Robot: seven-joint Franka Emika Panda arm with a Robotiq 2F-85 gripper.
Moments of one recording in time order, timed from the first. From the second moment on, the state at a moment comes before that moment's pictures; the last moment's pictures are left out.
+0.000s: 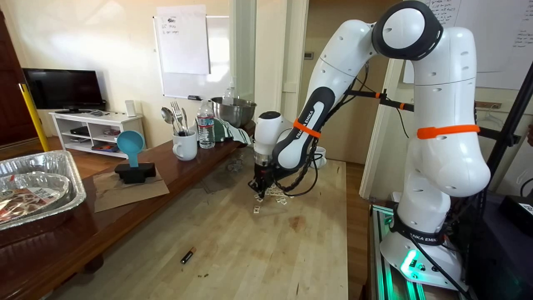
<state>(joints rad) 0.14 0.24 -0.20 -2.46 -0.27 2.82 0.67</state>
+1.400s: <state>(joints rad) 0.18 0.26 -0.20 -2.43 -0.31 2.82 0.67</state>
